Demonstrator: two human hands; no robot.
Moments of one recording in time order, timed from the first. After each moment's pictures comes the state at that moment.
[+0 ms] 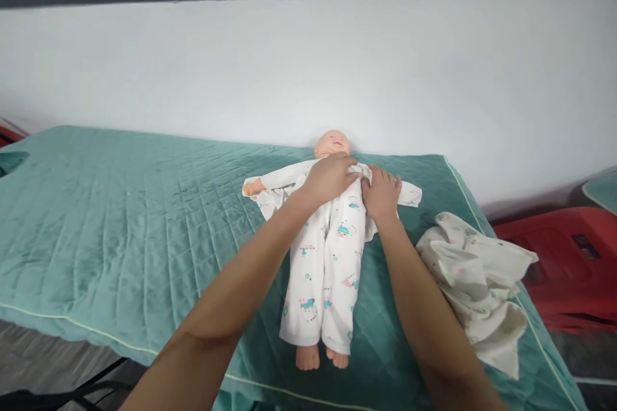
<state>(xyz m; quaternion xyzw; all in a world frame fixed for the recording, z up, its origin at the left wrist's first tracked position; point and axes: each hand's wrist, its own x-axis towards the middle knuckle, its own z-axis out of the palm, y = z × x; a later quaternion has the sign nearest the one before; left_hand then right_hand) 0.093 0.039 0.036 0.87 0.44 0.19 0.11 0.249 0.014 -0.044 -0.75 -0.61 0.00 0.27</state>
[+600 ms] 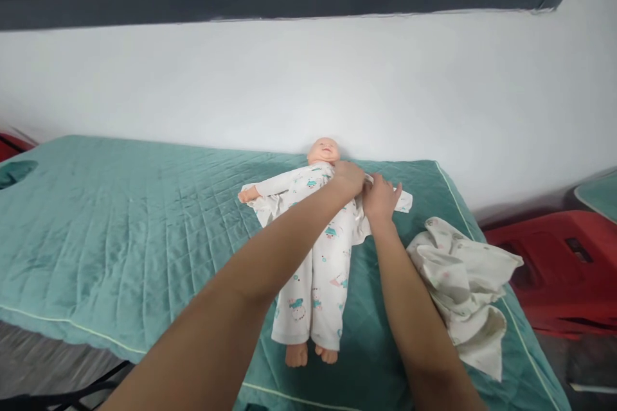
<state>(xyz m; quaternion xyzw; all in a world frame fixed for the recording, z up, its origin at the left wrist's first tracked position) 0.182 0.076 0.033 0.86 0.50 -0.12 0.00 0.266 0.019 -0.041 -0.78 -0.56 0.01 0.27</state>
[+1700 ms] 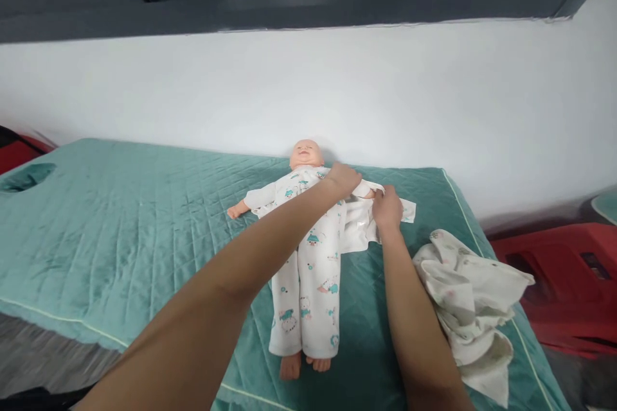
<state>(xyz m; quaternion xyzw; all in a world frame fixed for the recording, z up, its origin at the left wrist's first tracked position) 0.151 0.088 0.045 0.91 0.39 -0.13 -0.06 0.280 0.030 -0.047 -0.81 -0.46 0.13 0.32</state>
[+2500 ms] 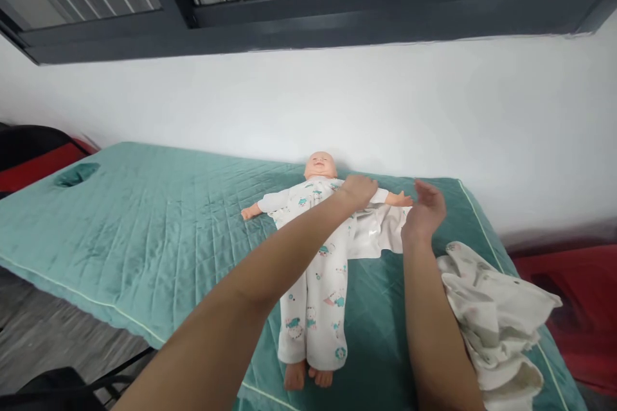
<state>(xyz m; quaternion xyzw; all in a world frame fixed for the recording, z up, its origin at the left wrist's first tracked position) 0.151 0.077 0.038 0.91 0.41 -0.09 -0.03 0.293 0.035 -0.047 -0.50 -0.31 0.16 0.79</state>
